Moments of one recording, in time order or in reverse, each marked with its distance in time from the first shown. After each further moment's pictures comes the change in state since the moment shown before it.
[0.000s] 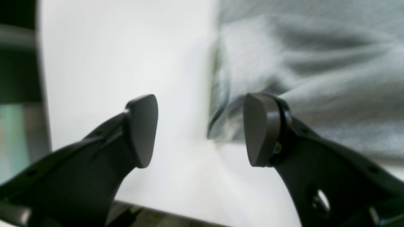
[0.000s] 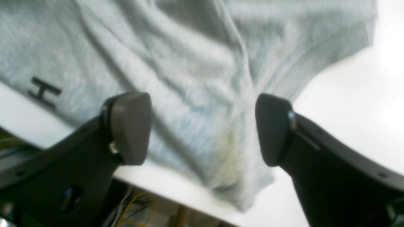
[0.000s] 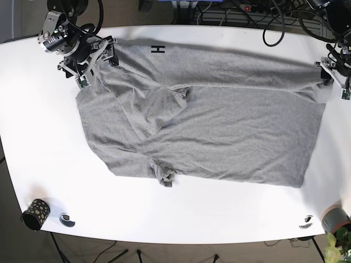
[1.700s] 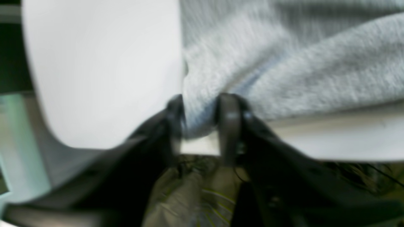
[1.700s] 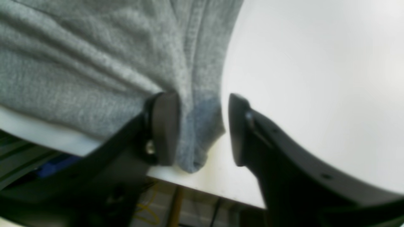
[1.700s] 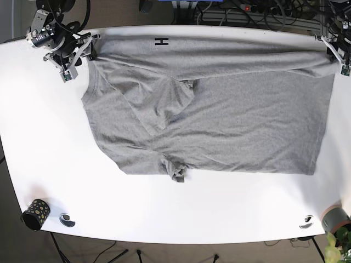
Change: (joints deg) left arm 13.6 0.9 -3.6 7.8 -0.7 -0.7 -2.6; right arm -0.7 4.3 5.6 -5.2 0.5 0.3 0.4
